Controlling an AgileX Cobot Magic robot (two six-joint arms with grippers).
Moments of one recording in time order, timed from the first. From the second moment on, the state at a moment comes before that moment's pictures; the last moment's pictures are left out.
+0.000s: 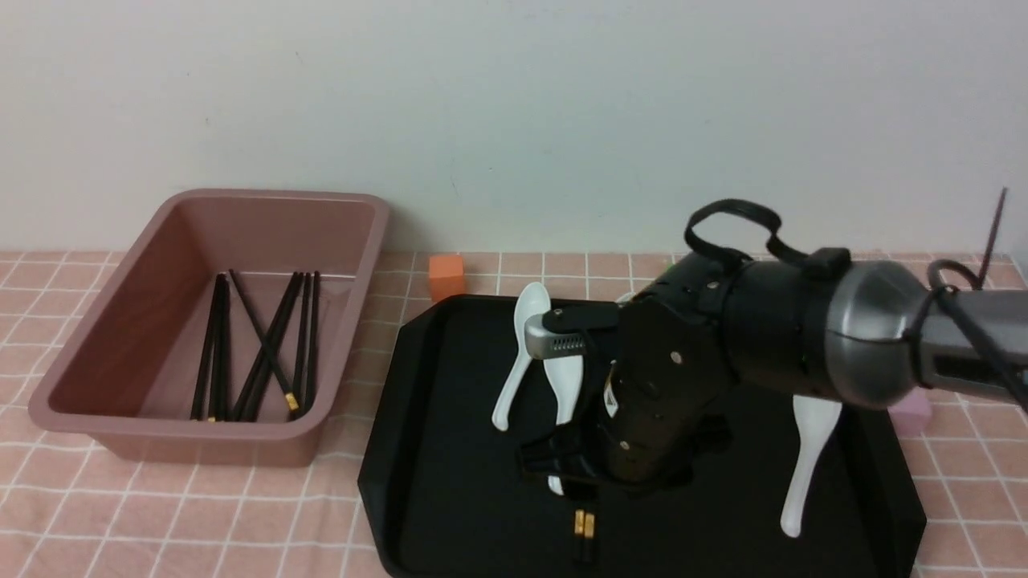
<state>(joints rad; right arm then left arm) 0.70 1.89 -1.27 -0.01 0.71 0.57 -0.10 -0.01 0.03 -0.08 0.39 -0.28</state>
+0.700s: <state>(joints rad) 0.68 2.02 -1.32 -0.07 0.68 0.58 -0.10 -0.01 0.03 -0.08 0.39 -0.28</state>
